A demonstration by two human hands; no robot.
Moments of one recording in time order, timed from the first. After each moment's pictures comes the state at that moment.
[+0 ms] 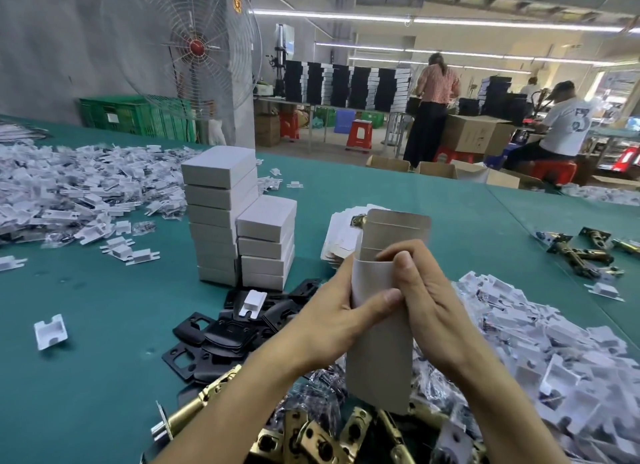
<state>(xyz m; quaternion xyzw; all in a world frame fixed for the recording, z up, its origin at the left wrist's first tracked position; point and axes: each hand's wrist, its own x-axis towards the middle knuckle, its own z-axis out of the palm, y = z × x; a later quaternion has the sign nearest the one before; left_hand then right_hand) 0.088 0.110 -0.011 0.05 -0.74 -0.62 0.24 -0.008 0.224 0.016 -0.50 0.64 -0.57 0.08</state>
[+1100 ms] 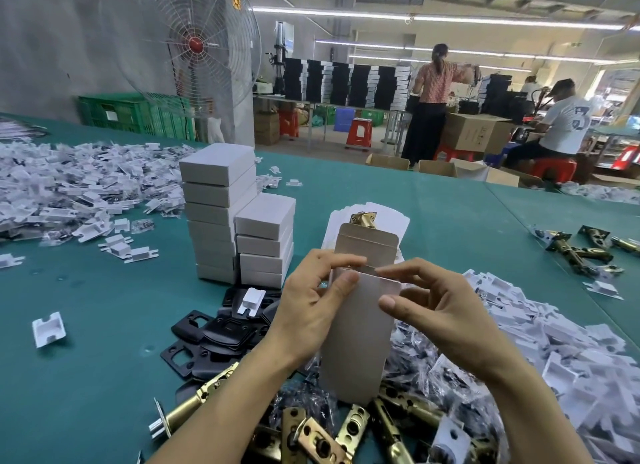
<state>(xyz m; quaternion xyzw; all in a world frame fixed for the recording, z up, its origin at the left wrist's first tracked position) 0.094 0.095 -0.023 0.08 -0.75 -0.51 0.41 -0.032 0.245 0.013 -0.52 0.61 -0.56 0.20</state>
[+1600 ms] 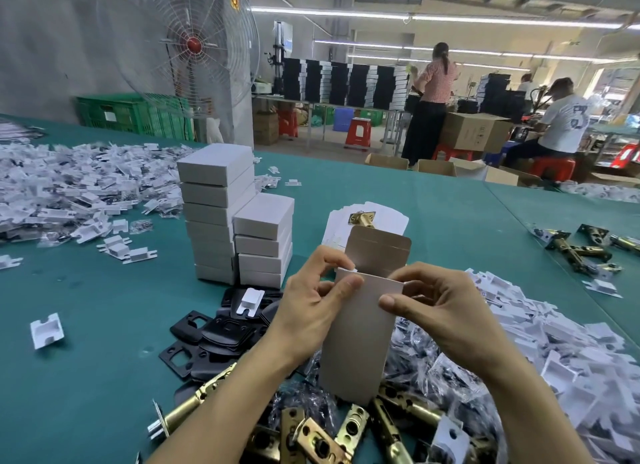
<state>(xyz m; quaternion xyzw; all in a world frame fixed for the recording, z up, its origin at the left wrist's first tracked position) 0.094 0.096 -0.023 0.04 -0.72 -0.59 0.37 -0.032 0.244 0.015 -0.50 0.65 -0.55 0.15</state>
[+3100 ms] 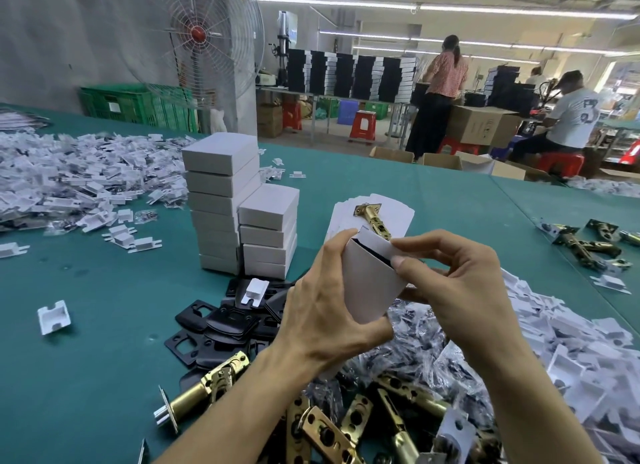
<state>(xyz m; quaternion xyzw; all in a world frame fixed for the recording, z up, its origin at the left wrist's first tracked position) 0.098 0.118 -0.020 0.17 -0.86 -0.26 0.41 -0.008 0.236 0.033 -0.40 0.63 -0.66 0.09</state>
